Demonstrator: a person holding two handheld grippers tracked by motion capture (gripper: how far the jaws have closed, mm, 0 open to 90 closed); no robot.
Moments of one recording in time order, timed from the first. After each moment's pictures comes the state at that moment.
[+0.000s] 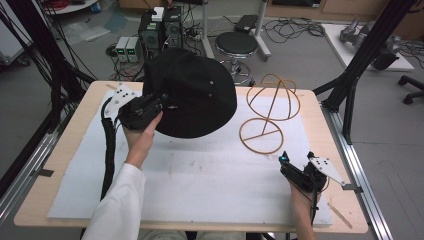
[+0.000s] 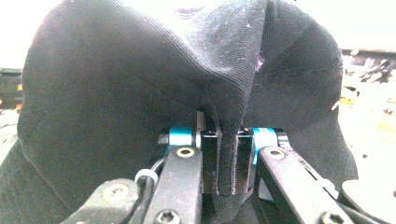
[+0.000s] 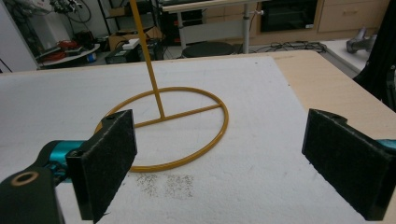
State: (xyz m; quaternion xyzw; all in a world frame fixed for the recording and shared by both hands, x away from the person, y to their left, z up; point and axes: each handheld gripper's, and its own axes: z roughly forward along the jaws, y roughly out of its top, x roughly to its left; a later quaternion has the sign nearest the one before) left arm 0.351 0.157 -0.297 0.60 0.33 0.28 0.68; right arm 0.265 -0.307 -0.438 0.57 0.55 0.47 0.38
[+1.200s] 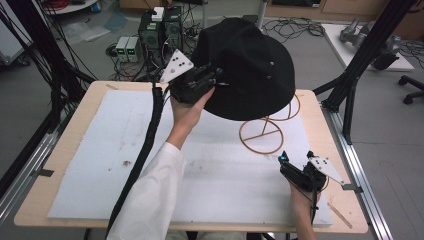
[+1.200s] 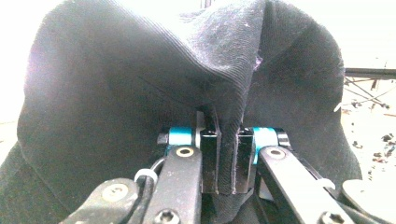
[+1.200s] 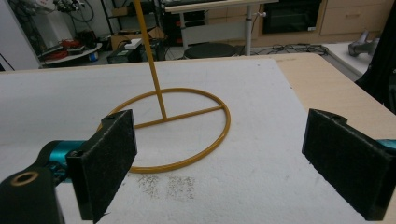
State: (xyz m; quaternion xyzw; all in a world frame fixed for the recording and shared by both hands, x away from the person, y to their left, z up) left arm 0.379 0.043 -0.233 0.62 0.24 0.25 0.71; right arm 0.266 -0.307 -0.437 0.57 0.55 0.47 0.39
